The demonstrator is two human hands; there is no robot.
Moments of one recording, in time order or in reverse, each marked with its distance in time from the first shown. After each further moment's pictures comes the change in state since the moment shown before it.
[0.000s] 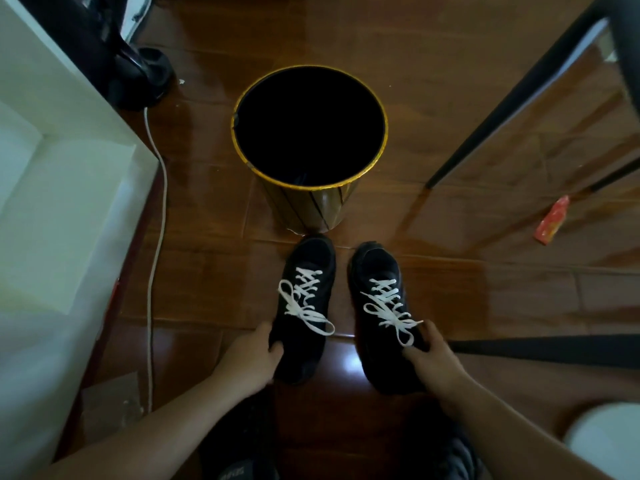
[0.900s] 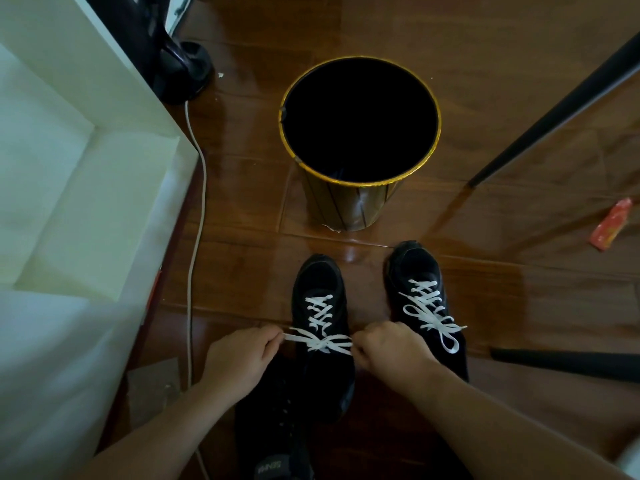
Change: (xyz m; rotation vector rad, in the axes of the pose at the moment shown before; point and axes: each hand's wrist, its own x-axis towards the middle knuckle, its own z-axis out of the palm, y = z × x) left_hand 0.001 -0.080 -0.030 0.438 0.291 0.295; right_hand -0.015 -0.085 0.092 -1.105 -0.167 -0.828
